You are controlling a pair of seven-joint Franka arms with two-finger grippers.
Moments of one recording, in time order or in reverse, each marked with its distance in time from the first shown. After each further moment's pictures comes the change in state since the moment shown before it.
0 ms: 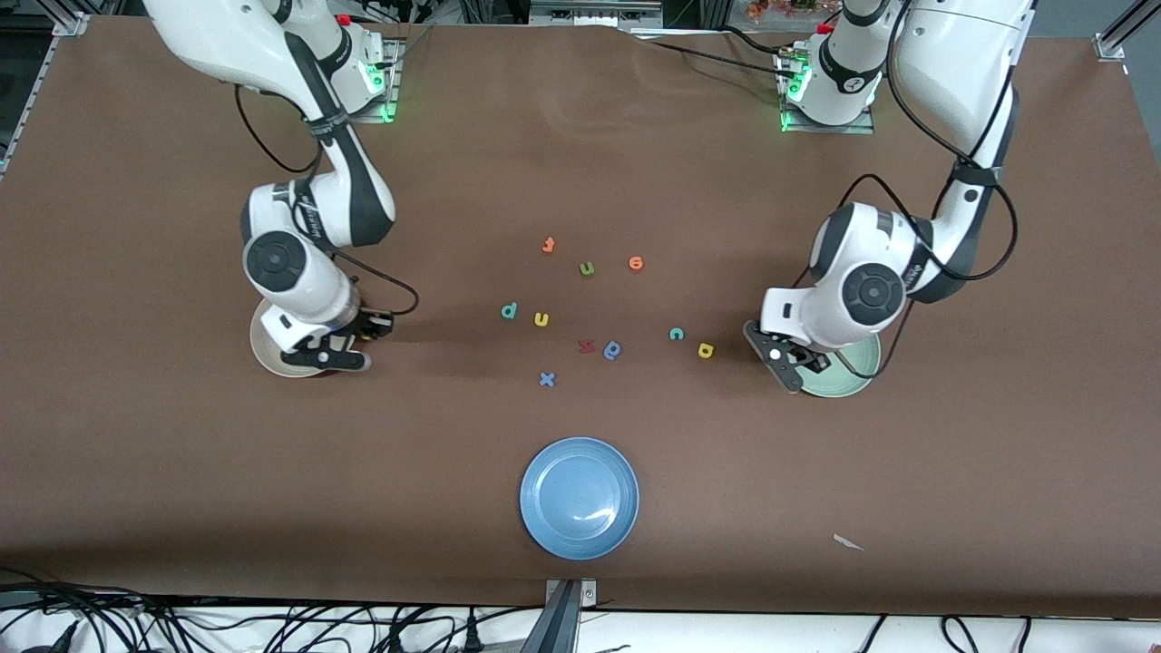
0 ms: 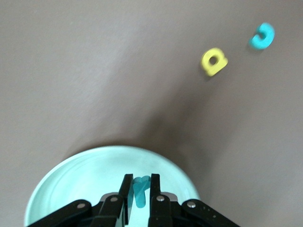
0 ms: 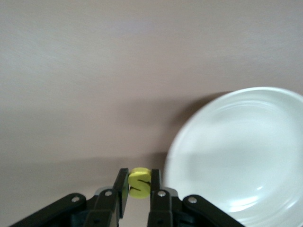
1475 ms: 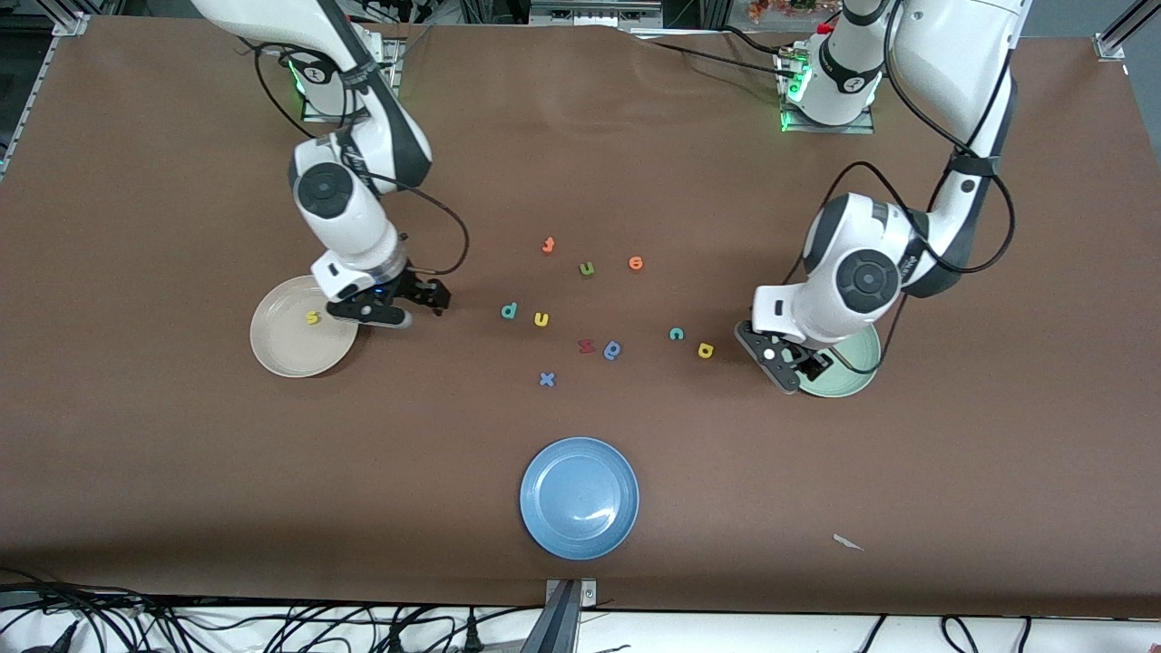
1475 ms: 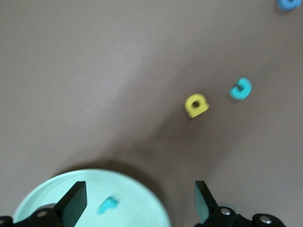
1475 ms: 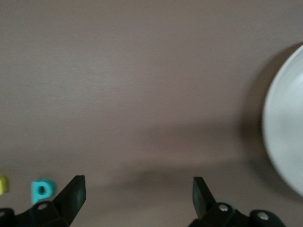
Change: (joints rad) left arm -0.020 -0.023 -0.074 0.011 0.000 0.018 -0.256; right arm 0.068 -0.044 0.167 -0.069 0.003 0.156 0.412
